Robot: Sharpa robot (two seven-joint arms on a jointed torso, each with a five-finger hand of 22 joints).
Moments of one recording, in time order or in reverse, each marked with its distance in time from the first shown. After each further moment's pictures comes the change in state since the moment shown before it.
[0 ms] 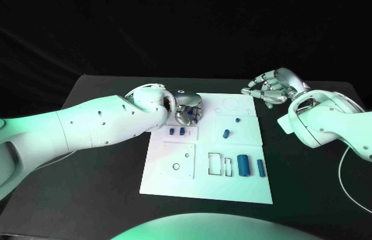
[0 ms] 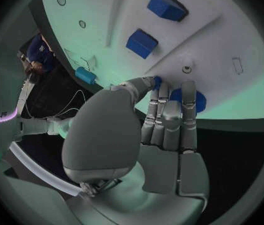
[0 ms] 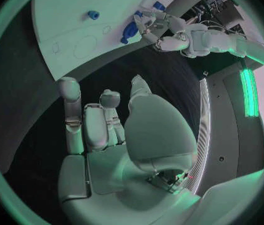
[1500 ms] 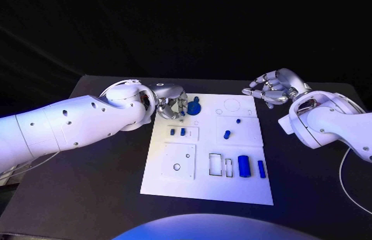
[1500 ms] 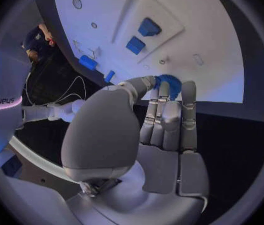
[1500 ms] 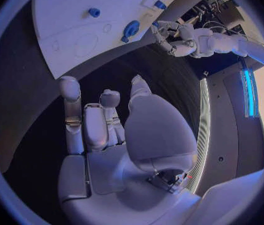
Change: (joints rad) left arm -0.004 -0.186 0.049 0.133 0.074 -0.069 -0.010; left_hand -0.028 -0.007 0.013 -0.036 -0.007 0.031 0.005 -0.044 0.011 0.065 0.004 -0.105 -0.015 0.021 0.000 0.009 -0.003 0.000 0.000 0.000 0.023 0.015; right arm -0.002 0.003 0.000 -0.009 0.000 -0.009 0.003; right_hand 0.000 0.000 0.000 0.000 0.000 0.000 0.000 0.004 0.001 0.001 0.001 -0.008 -0.010 0.000 0.000 -0.006 -0.007 0.000 0.000 0.000 -0.015 -0.009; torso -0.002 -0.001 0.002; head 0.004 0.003
